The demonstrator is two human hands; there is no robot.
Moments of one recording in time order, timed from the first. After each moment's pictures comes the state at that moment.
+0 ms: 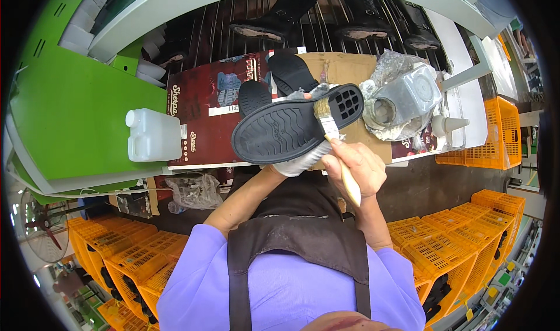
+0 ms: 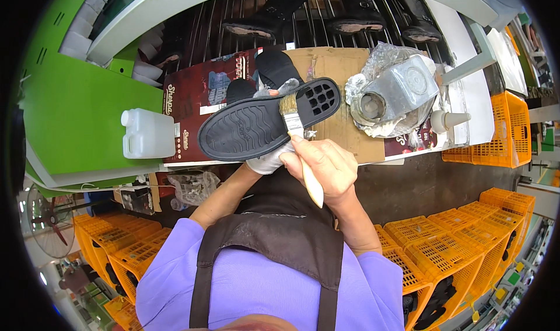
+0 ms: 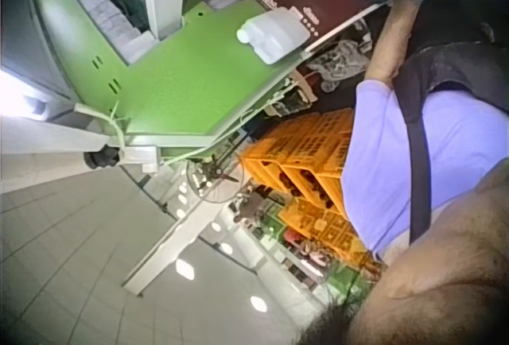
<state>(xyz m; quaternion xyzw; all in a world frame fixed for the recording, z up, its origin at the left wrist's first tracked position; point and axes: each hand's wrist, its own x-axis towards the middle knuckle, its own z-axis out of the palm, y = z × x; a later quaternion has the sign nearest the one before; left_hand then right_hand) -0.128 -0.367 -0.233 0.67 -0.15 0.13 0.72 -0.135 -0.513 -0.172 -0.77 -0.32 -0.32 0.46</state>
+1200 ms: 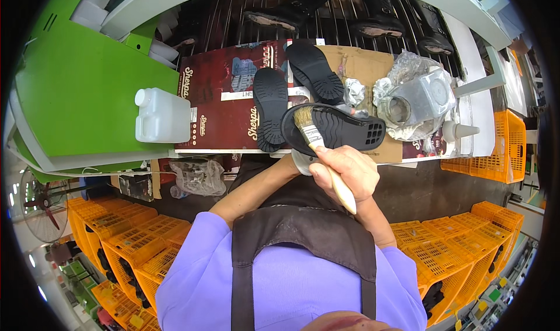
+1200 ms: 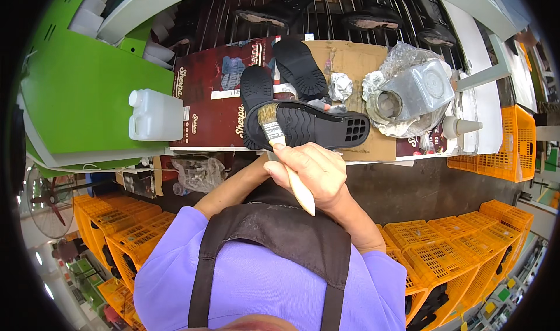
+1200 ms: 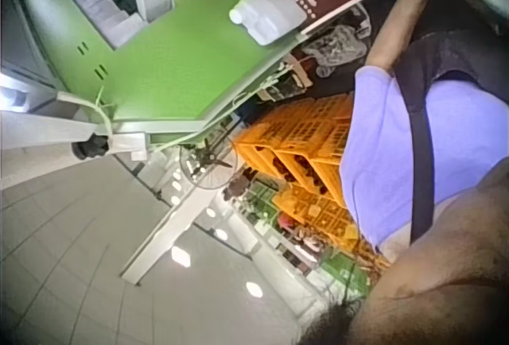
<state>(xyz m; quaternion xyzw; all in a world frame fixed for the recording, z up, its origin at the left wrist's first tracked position) -0.141 -0.364 -0.273 0.36 -0.08 -0.18 0.91 -0.149 -0.484 -0.168 -0.72 -0.38 -0.26 0.52</state>
